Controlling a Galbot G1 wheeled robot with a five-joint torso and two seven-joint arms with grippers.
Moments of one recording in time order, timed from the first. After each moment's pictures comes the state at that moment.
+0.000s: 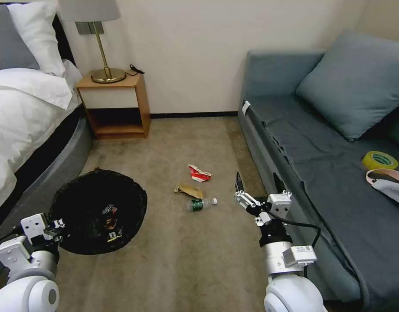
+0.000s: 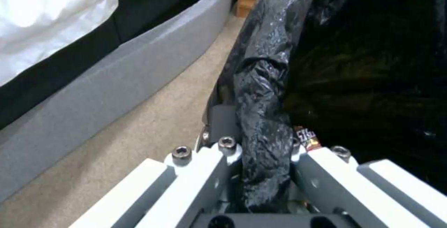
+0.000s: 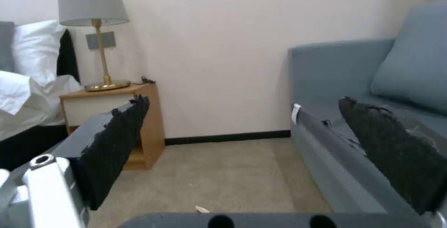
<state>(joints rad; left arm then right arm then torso) 1.51 -1.56 -0.99 -2.31 -0.29 0.65 -0.12 -1.49 1.28 0.18 2.28 0.12 0.02 0.36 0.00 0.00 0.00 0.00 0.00</state>
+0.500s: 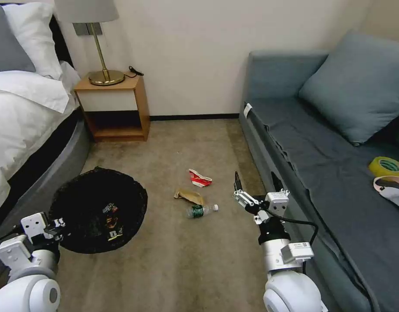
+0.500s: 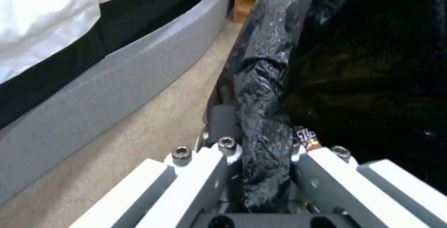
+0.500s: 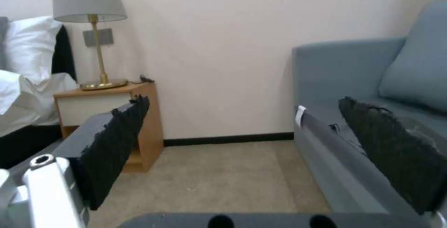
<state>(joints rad) 1.51 -1.57 -0.99 -2.32 -0.29 0.65 -0.12 -1.47 1.27 0.18 2.26 0.13 0.02 0.36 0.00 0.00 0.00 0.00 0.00</state>
